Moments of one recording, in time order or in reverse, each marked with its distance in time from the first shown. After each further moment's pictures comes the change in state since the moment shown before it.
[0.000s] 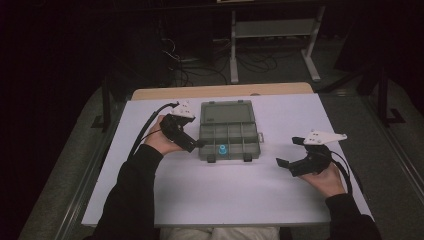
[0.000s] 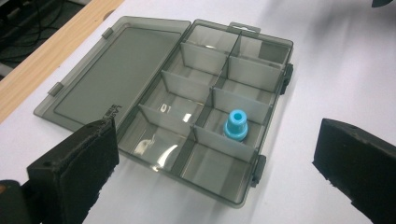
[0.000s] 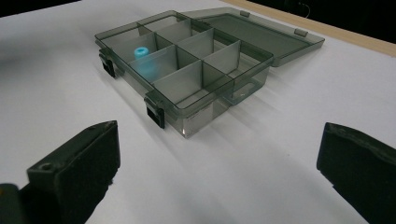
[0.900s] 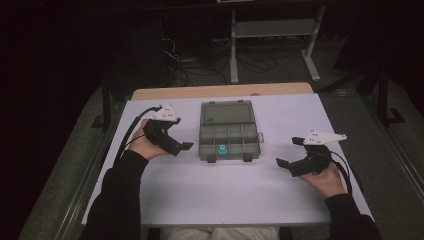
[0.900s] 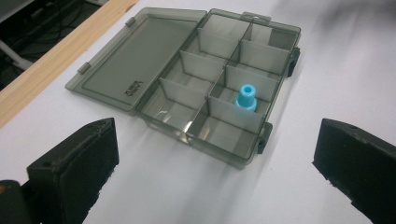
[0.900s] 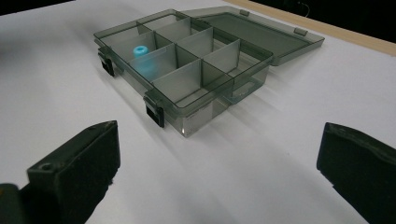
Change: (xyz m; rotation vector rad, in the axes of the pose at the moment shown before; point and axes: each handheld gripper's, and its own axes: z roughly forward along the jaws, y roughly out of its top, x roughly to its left) left arm 0.001 -0.028 -0.033 -0.027 0.064 -0.023; right arm 0.000 -0.001 0.001 0.001 -0.004 -0.003
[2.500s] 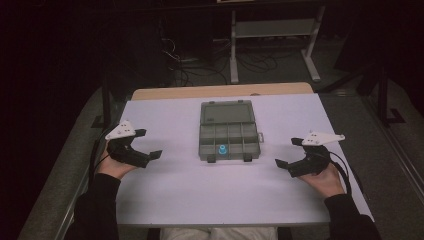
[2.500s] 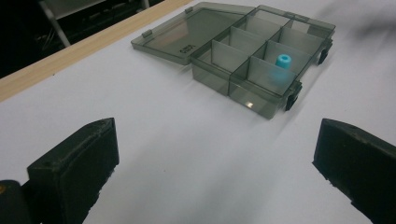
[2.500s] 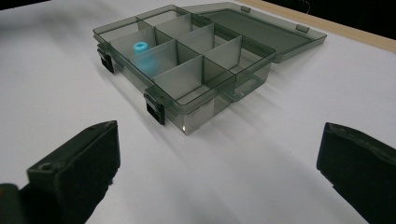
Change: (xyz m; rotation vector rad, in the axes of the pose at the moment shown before) left arm 0.005 -0.087 -0.059 -0.133 0.127 -0.176; right arm 0.002 0.000 0.002 0.012 -0.002 -0.003
